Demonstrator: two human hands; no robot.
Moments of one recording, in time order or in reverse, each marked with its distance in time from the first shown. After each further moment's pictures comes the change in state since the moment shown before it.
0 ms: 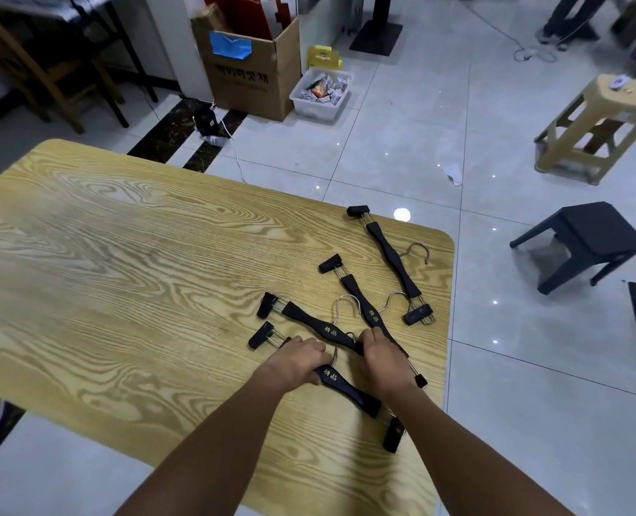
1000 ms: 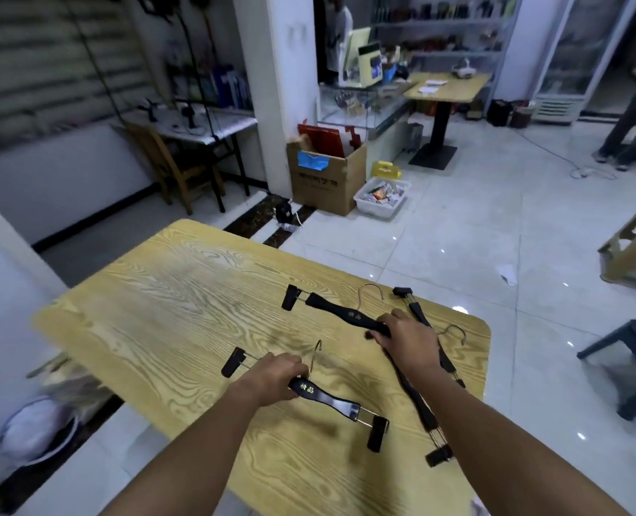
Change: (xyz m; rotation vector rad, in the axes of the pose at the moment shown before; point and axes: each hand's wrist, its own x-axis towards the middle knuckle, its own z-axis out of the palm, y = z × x) left_hand -0.144 -0.030 -0.058 -0.050 0.257 -0.323; right_hand -0.002 -0.045 -0.152 -0.016 0.464 -0.202
